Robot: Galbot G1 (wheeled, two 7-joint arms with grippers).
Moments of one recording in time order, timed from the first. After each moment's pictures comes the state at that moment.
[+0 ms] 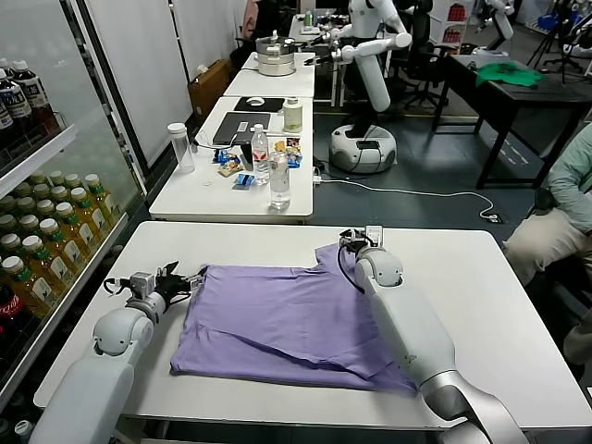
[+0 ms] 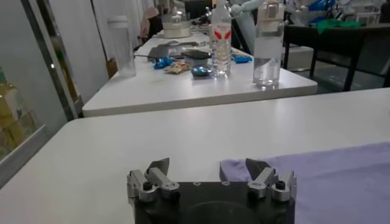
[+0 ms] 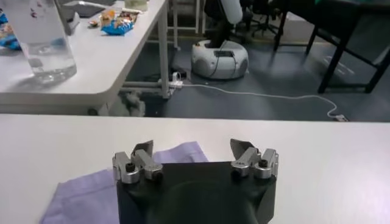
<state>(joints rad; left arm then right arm) 0.80 -1.06 -0.34 -1.38 -0.43 0.41 0.12 -0.38 1.44 0.13 0.96 0.48 -0.50 0.27</state>
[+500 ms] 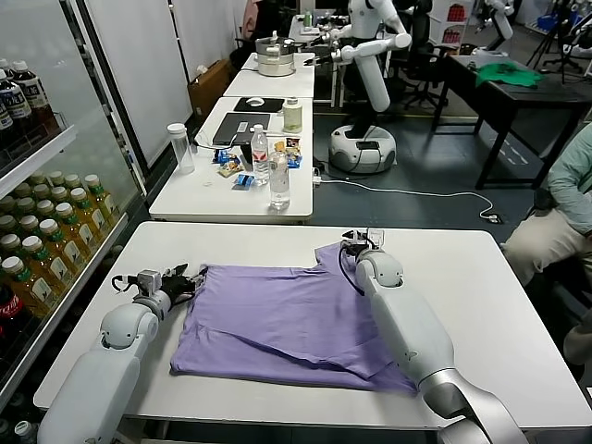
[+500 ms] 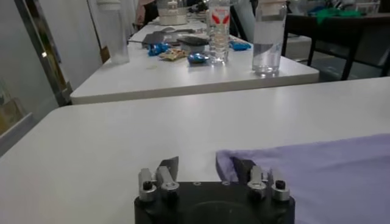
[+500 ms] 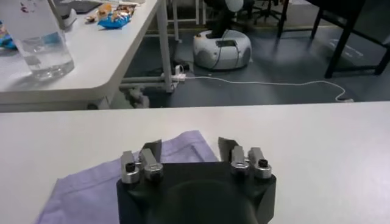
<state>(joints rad) 0.77 -1.07 -0.32 -1.33 -0.43 0.43 0.14 -0.38 1.45 0.13 0.94 0.53 -0.48 0.24</state>
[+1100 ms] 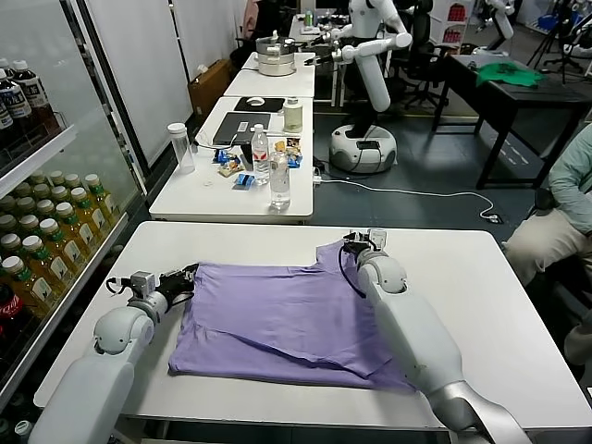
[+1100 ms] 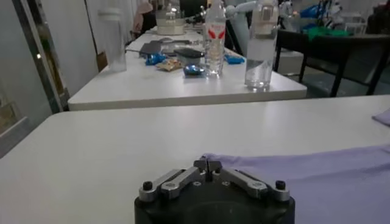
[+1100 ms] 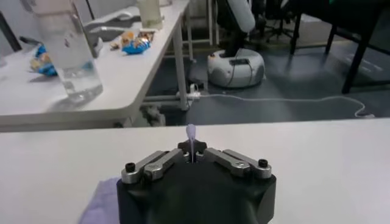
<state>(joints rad) 0.86 -1.03 -0.36 -1.46 -0.52 0.40 0.13 -0.52 1.33 0.11 1.29 0.60 -0.48 0.27</state>
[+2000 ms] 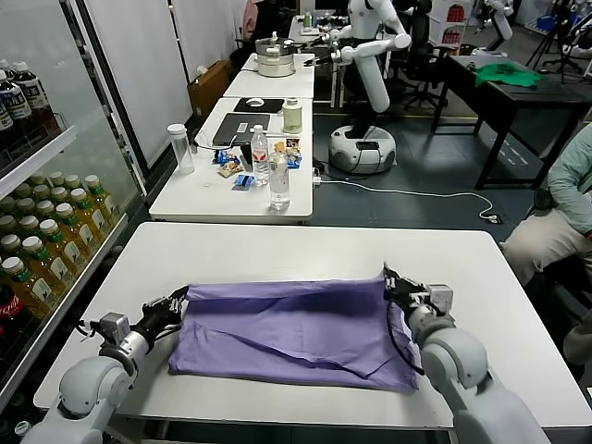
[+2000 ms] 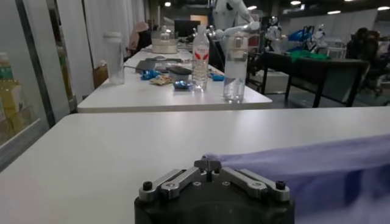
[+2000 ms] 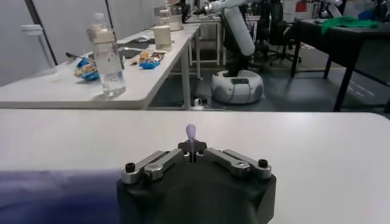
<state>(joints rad) 1.22 -0.99 -0.52 -1.78 -0.57 0.36 0.12 -1.09 1.06 0.31 1.97 0.67 -0.55 0.29</state>
